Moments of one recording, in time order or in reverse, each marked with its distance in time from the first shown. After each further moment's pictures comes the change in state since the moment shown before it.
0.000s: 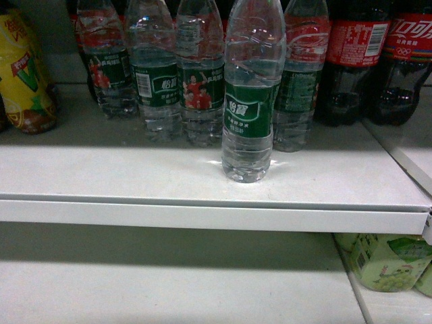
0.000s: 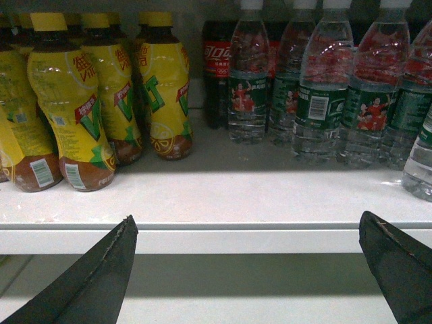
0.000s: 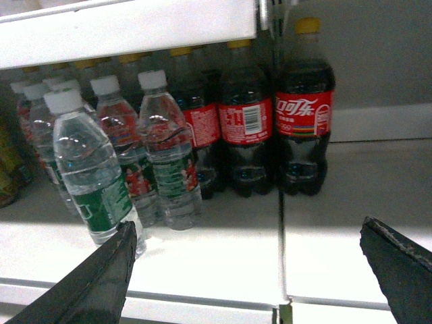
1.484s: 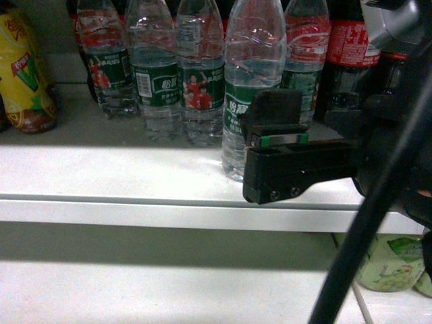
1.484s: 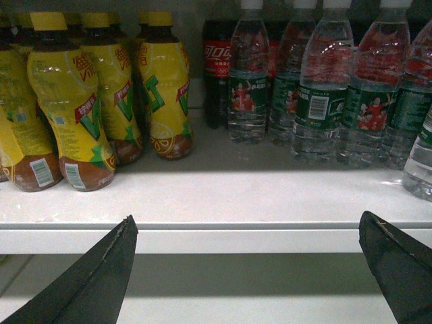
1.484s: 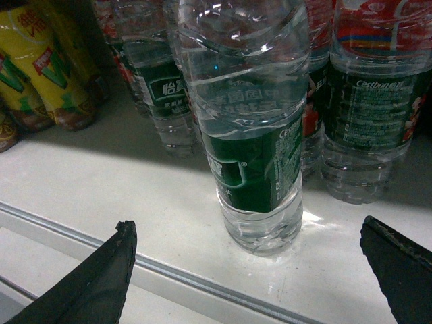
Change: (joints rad) left arm 0.000 0.000 0.000 0.000 0.000 0.000; right arm 0.546 0.945 0.331 0.400 0.281 0.065
